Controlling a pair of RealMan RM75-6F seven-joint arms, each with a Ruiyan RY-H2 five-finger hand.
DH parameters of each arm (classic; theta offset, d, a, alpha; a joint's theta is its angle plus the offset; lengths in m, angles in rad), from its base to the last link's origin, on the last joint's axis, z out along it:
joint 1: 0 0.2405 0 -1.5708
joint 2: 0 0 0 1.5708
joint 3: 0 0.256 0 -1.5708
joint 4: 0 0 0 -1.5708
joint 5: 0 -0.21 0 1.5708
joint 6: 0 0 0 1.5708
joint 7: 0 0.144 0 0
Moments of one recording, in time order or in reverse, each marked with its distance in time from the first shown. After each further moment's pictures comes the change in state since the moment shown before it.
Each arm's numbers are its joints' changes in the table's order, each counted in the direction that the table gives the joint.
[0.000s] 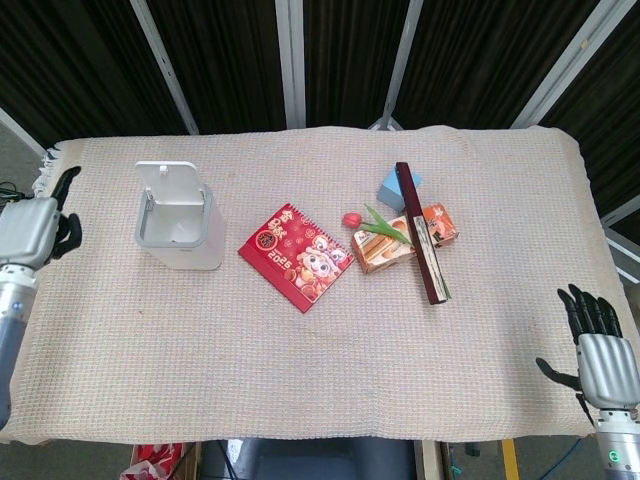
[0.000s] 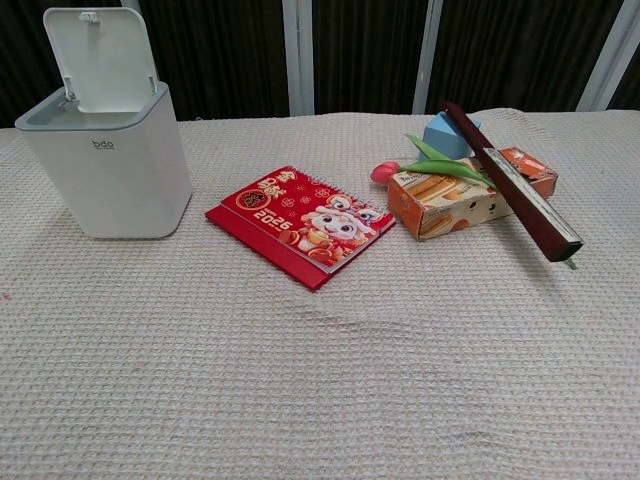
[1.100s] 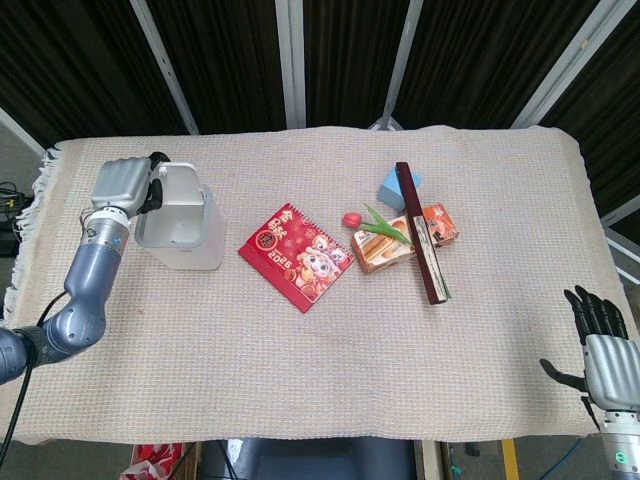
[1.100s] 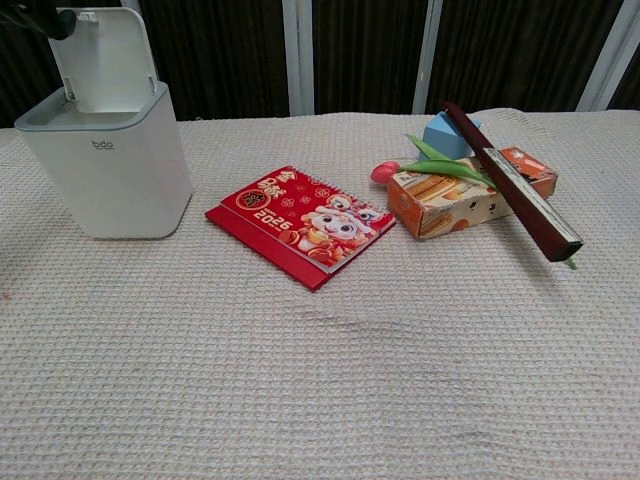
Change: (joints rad) left arm -0.487 -0.154 0.080 0.169 0.579 -0.096 0.317; right arm -0.008 0.017 -0.003 -0.010 -0.012 -0.007 0.040
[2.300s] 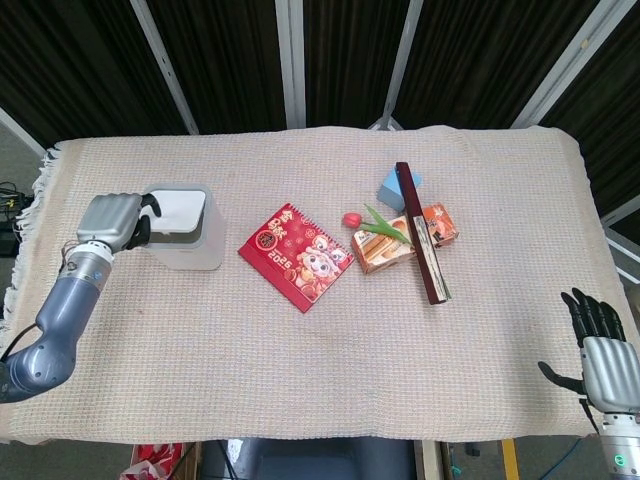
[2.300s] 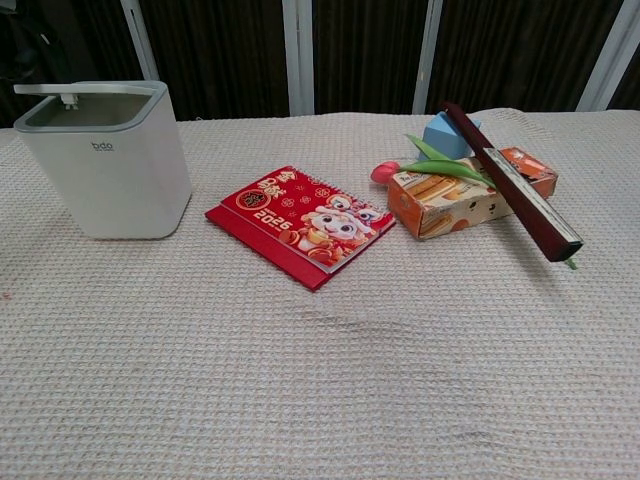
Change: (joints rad) left arm 0.048 0.132 0.123 -0.215 -0.074 0.001 -0.060; right arm -0.004 0.003 -0.006 -0.007 0.006 0.000 -0.006
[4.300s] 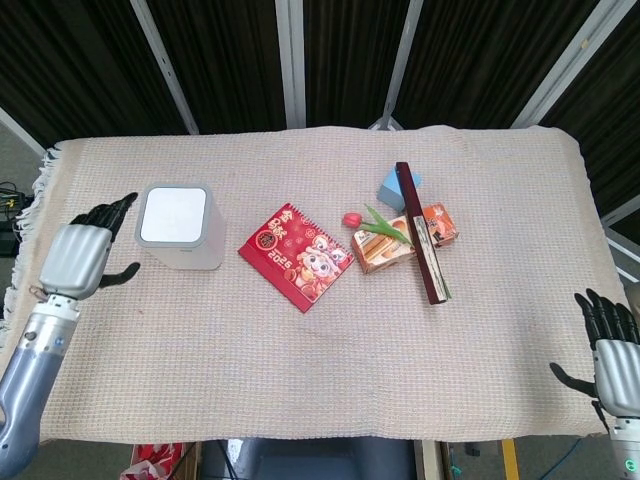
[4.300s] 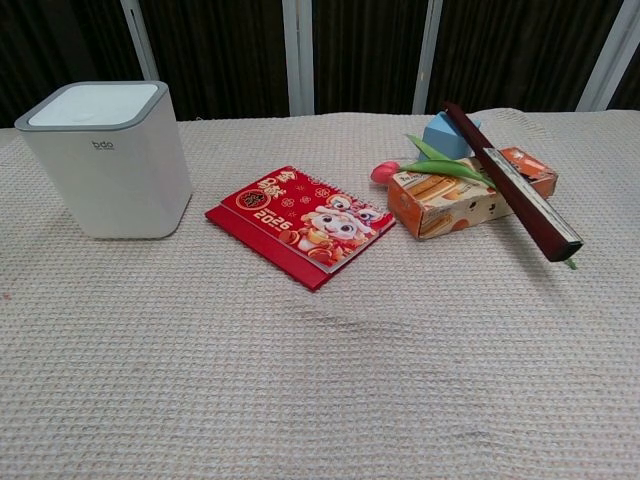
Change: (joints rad) left arm 0.367 -0.045 0.169 -0.089 -0.790 0.497 -0.246; right arm -0.020 0.019 0.002 0.006 0.001 0.031 -0.017
